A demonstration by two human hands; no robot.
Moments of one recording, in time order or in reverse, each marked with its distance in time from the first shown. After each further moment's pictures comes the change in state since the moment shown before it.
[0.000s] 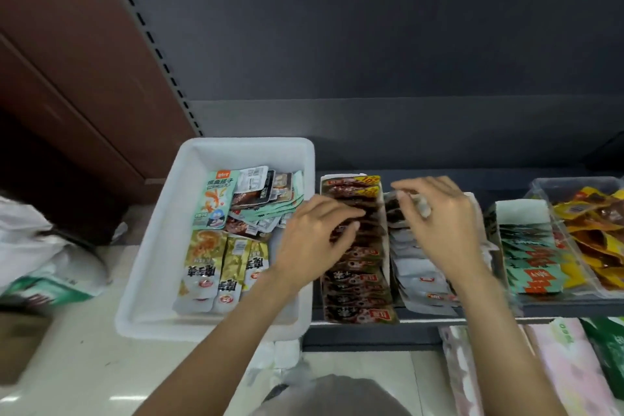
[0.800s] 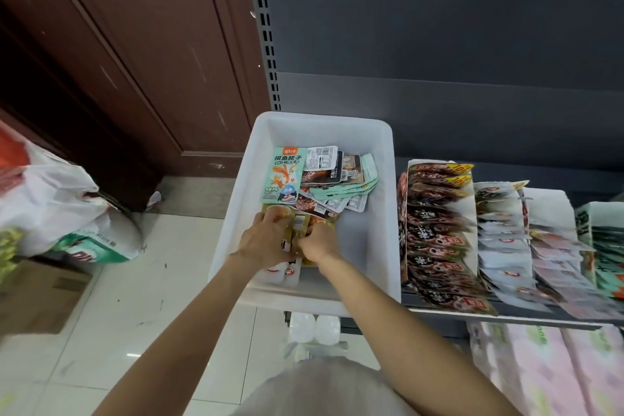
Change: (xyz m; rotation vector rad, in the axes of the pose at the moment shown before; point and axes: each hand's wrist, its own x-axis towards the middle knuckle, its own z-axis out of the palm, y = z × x) left_hand -0.115 -0.161 -0.076 0.318 -0.737 -0.639; right_hand -0.047 -0.170 0.253 0.269 -0.845 0.740
